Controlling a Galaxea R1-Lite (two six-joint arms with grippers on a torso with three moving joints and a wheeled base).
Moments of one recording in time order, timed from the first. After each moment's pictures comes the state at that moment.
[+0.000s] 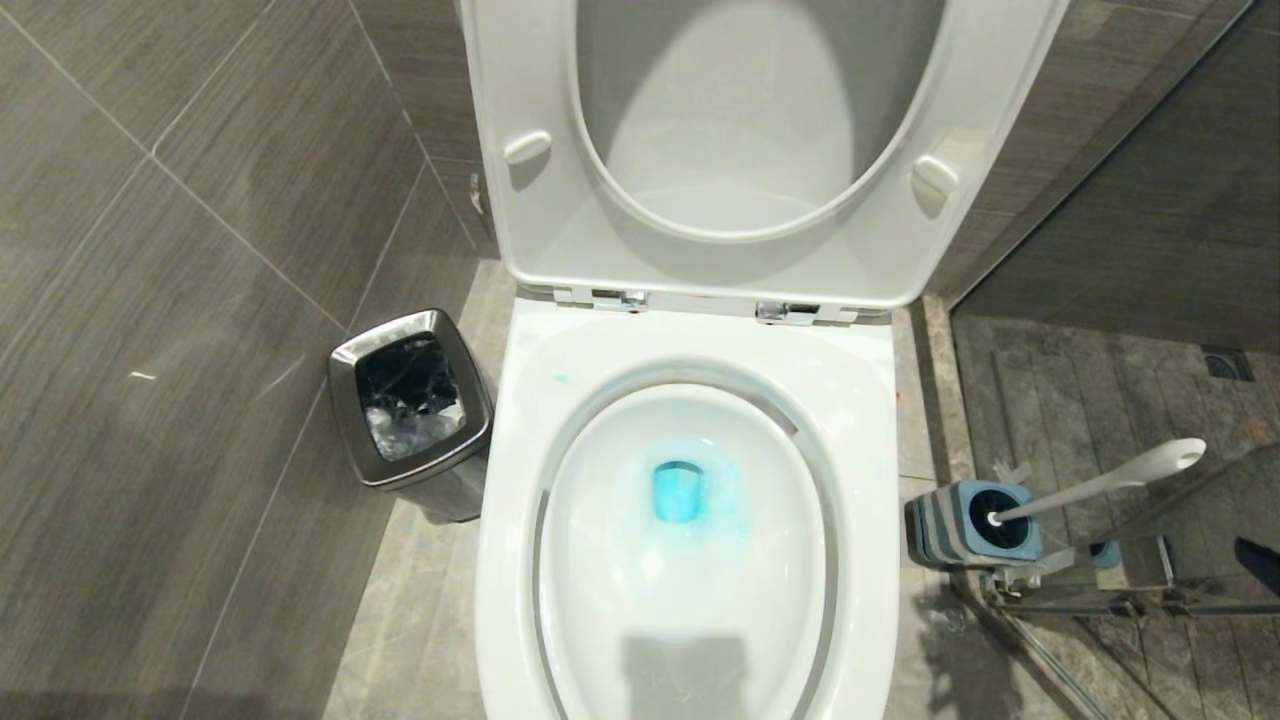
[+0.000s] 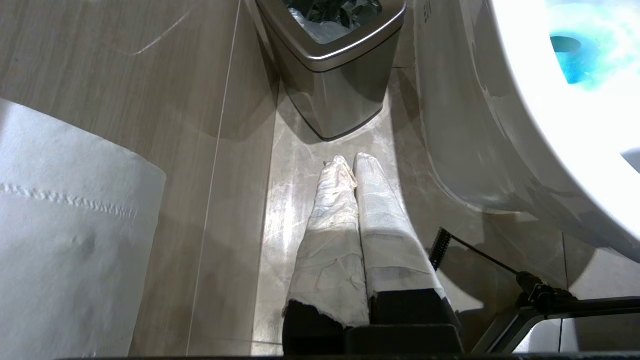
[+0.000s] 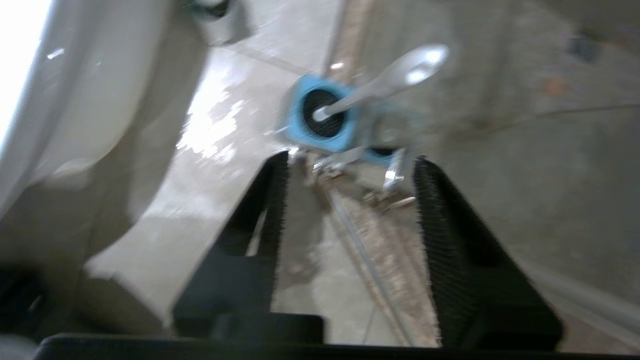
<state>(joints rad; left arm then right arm) 0.00 0.00 0.00 0.00 -0.02 0.07 -0.04 0.87 -0.43 -0.11 -0.10 -0.24</state>
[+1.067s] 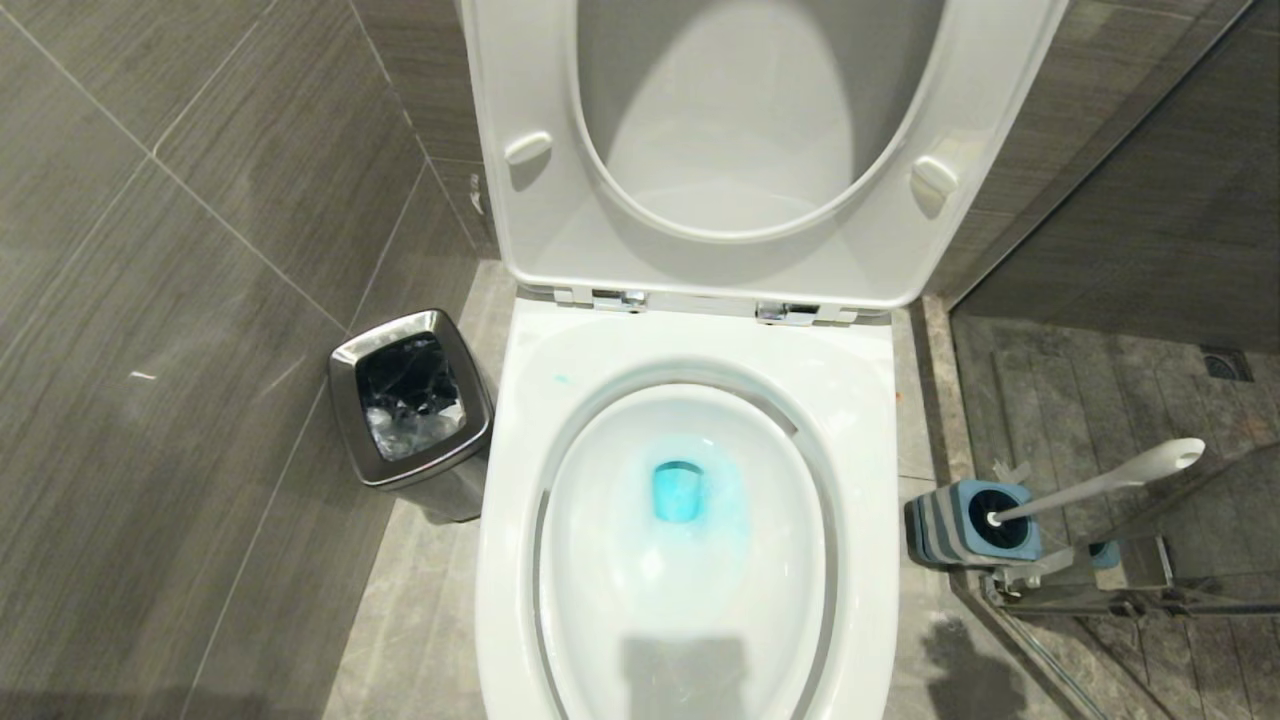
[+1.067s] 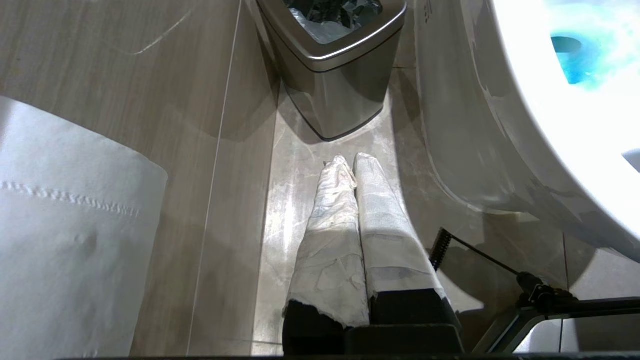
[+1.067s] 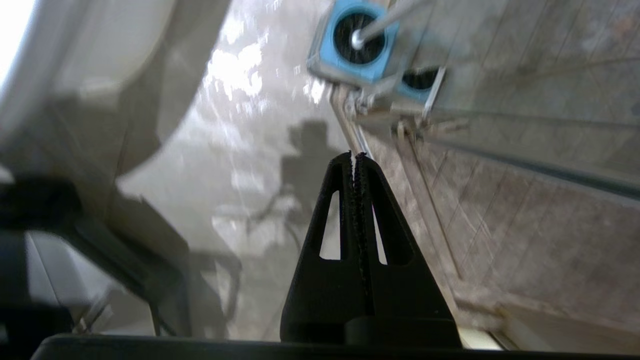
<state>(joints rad) 0.00 0.00 0.00 0.00 -0.02 0.07 -0.14 0.75 -0.42 0.12 0.01 -0.27</state>
